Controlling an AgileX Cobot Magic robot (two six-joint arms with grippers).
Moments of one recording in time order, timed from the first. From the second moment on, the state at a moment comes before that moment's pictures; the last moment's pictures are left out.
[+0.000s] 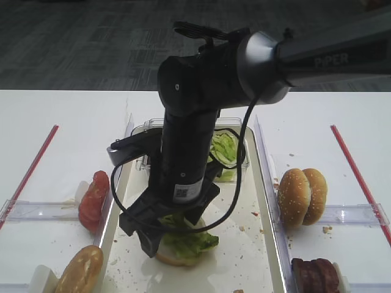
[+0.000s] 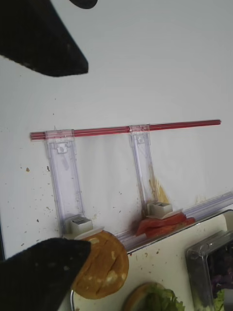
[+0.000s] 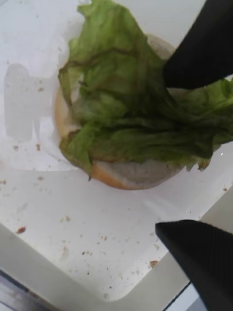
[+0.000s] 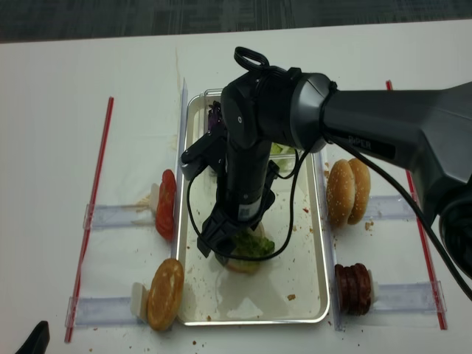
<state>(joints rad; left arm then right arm) -0.04 -0.02 -0.49 0.01 1.18 0.02 0.79 2.03 -1.45 0.28 1.03 -0.18</state>
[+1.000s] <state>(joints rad) -0.04 -0.02 -0.49 0.01 1.18 0.02 0.79 2.03 -1.56 0.18 1.15 -0.19</state>
